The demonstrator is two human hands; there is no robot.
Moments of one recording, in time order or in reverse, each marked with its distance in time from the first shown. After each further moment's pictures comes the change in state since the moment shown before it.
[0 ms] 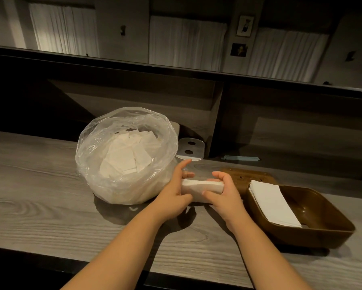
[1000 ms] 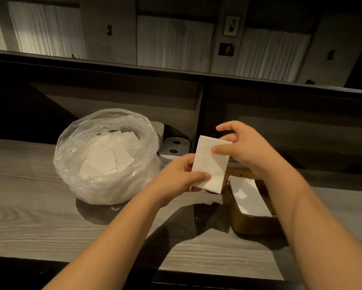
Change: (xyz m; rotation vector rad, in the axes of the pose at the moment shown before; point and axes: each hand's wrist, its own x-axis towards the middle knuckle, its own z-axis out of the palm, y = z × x) left_hand 0.014 0.079 0.020 -0.276 -0.078 -0.080; right_hand -0.007 -0.131 -0.078 -0.429 -0.036 -0.121
